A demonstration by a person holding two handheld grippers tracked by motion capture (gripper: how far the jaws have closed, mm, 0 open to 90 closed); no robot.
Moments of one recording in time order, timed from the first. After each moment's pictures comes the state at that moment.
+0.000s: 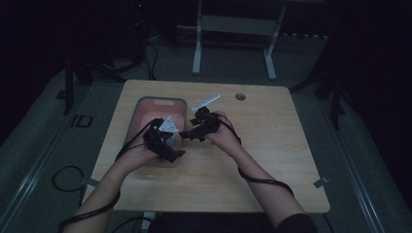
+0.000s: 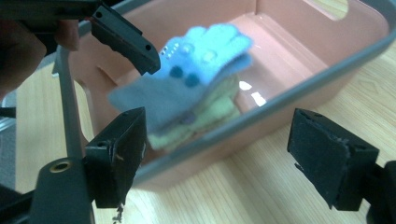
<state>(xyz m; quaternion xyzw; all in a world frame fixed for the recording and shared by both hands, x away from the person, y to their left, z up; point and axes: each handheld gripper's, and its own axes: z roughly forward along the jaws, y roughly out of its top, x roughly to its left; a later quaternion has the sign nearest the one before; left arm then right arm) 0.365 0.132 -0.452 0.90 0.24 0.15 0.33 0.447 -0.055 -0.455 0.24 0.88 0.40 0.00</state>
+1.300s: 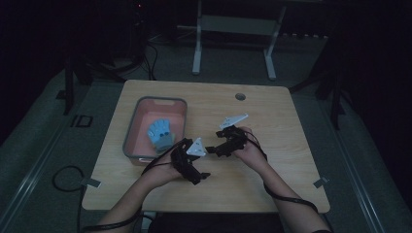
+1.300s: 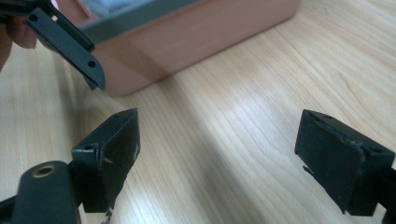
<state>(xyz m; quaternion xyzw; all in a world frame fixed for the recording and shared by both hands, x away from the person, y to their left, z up) 0.331 0.055 -0.489 0.91 0.15 0.10 0.36 0.420 -0.143 -0.498 0.24 0.88 0.40 0.04</state>
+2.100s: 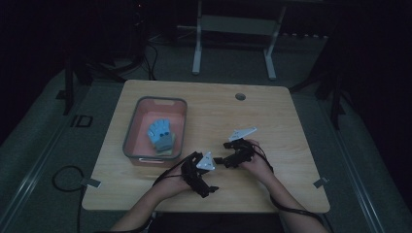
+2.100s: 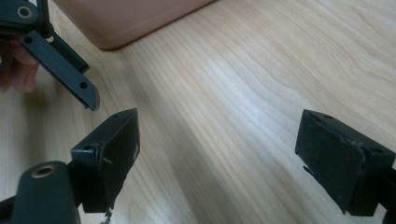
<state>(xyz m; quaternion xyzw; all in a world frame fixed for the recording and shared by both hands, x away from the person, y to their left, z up) 0.317 0.028 -0.528 0.92 0.13 0.07 0.37 0.405 -0.174 -0.539 0.26 0.88 0.40 0.03</state>
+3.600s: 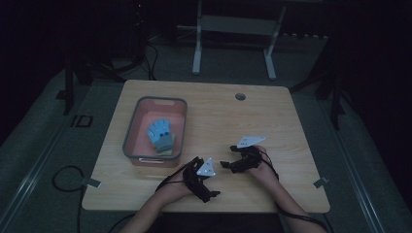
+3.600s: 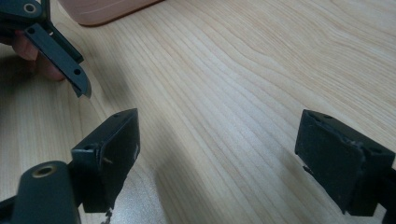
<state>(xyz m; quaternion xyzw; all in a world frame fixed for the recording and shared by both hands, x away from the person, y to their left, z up) 0.311 0.023 -0.552 0.91 0.13 0.08 0.39 0.393 -0.201 -0.559 0.25 0.87 0.43 0.07</state>
